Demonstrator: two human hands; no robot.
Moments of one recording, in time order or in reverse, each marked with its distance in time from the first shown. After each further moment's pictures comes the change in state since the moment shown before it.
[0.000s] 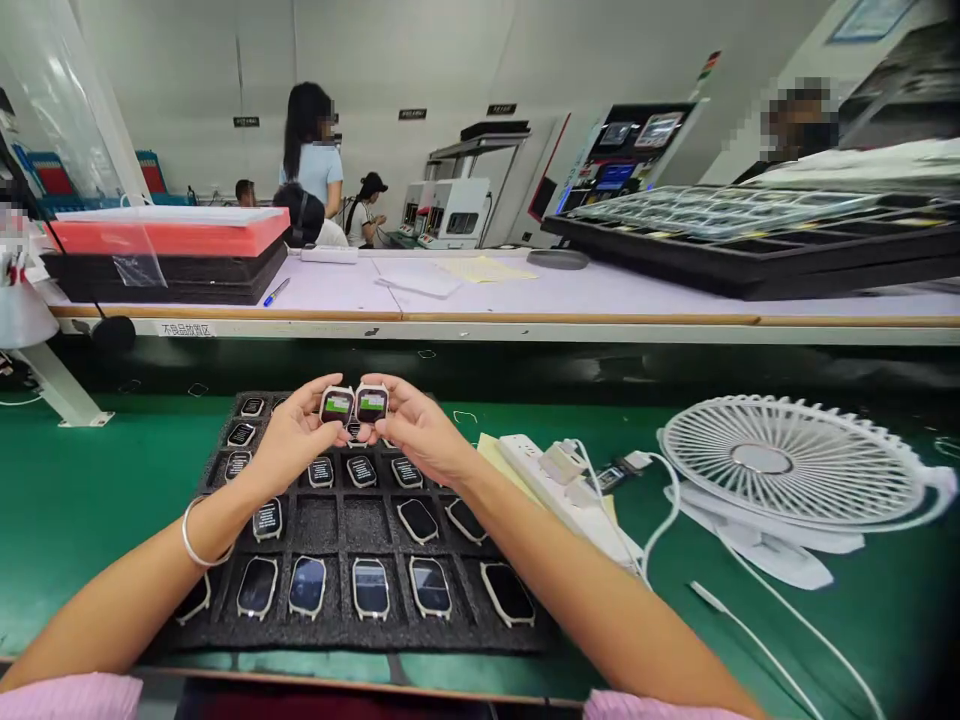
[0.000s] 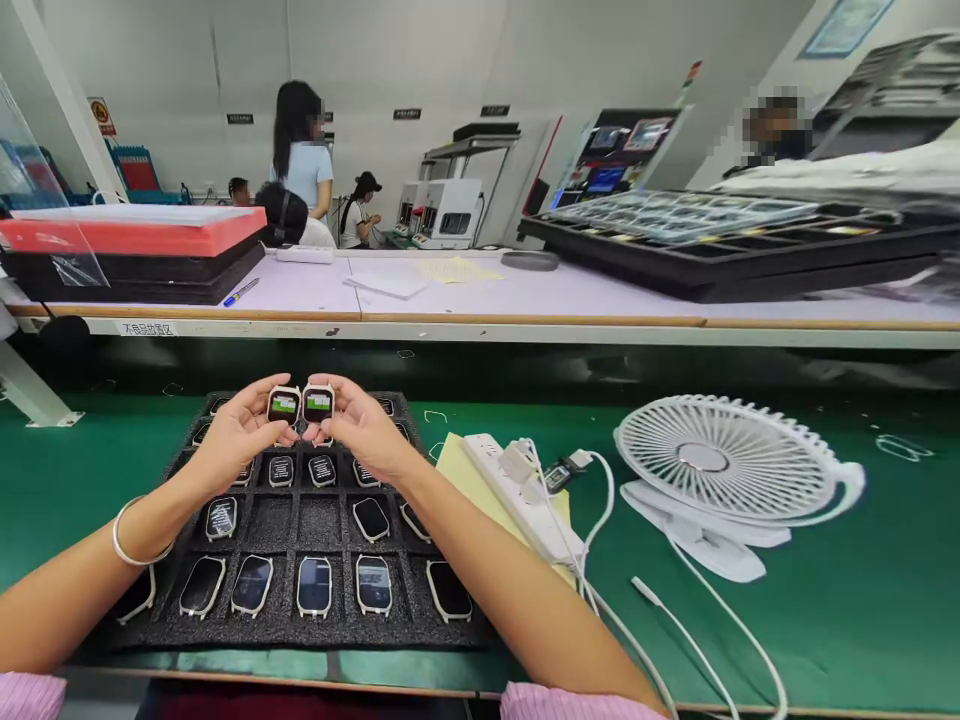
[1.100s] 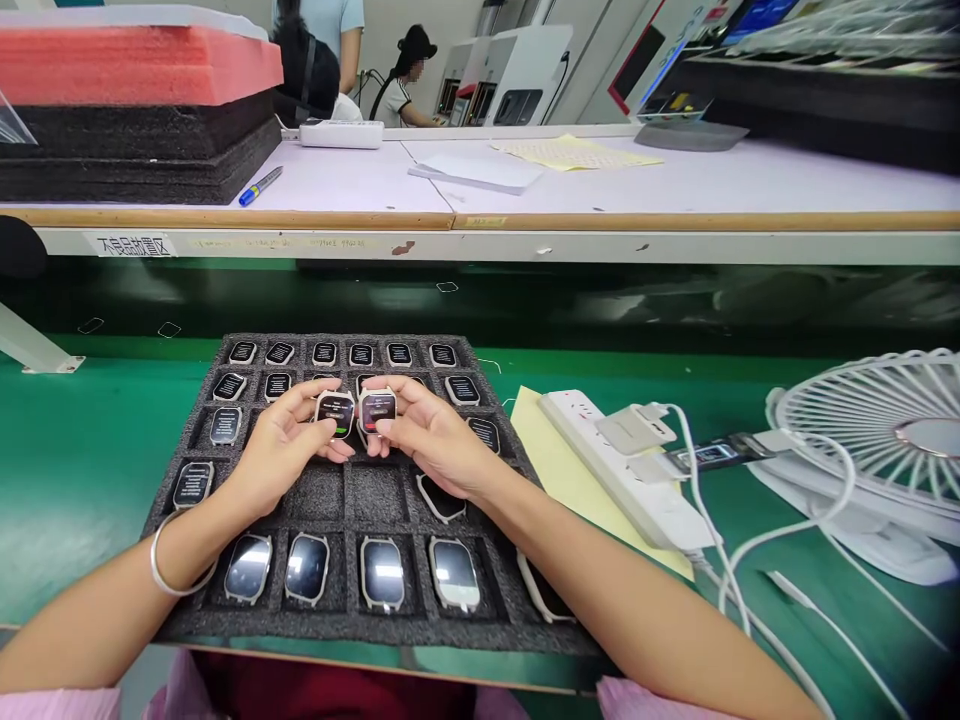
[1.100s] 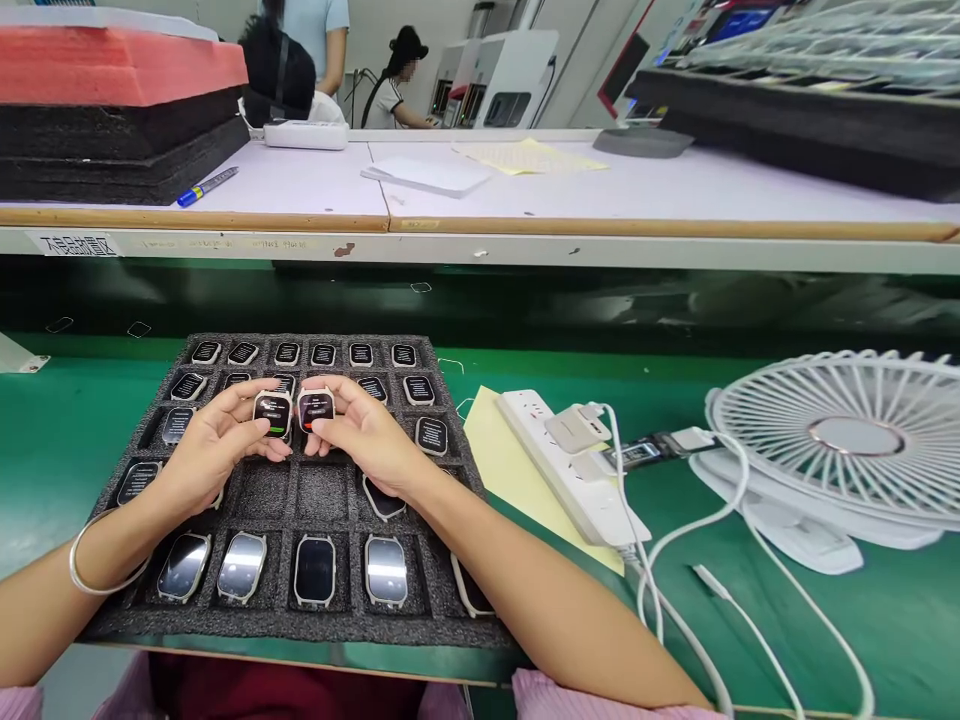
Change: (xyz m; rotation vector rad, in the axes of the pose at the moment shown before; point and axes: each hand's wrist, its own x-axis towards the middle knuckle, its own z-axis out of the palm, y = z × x) left_hand -0.025 -0.041 -0.008 -0.075 0.058 -0.294; right_hand -0.024 0.048 -0.007 0.103 0.049 0.265
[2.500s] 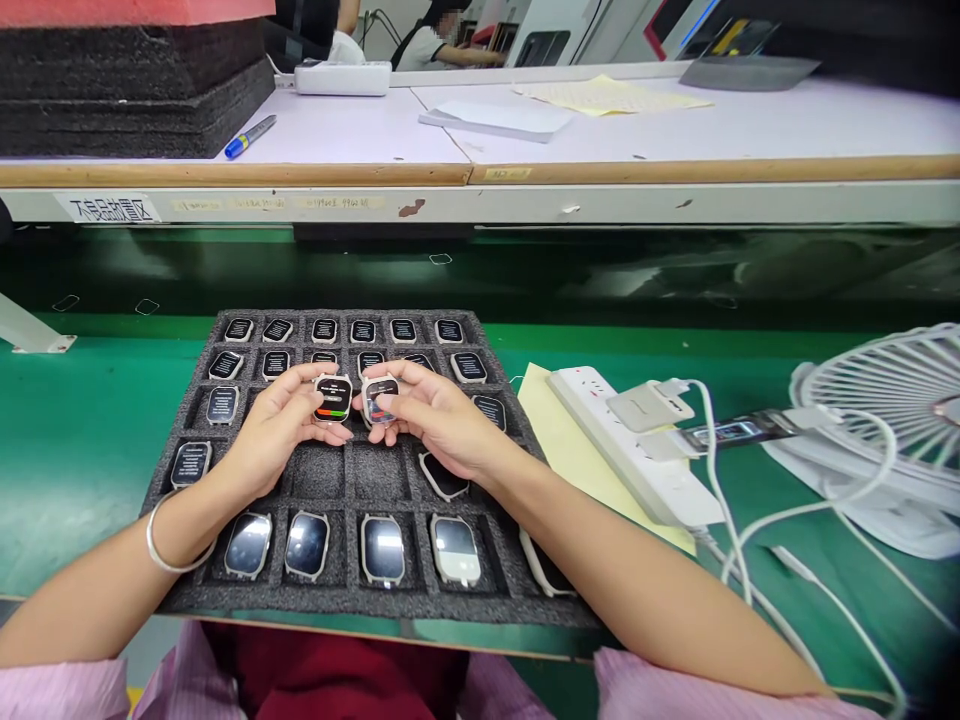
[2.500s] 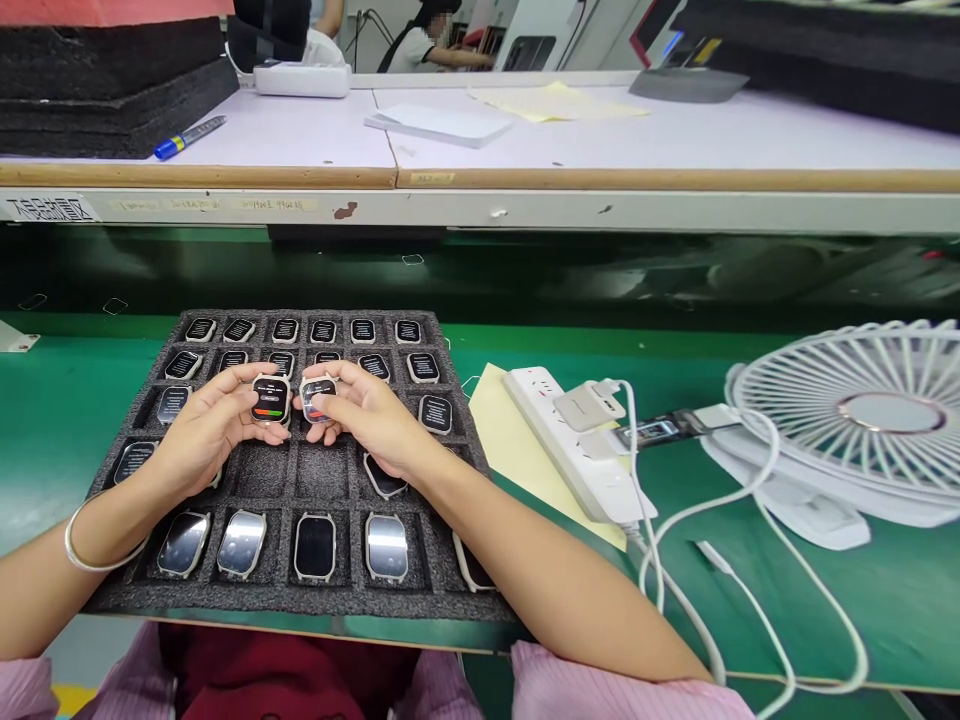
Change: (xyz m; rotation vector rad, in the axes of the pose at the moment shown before) left_hand 0.002 -0.003 -0.003 -0.042 0.038 -0.126; right_hand 0.000 0.003 -0.005 -0.025 0.055 0.145
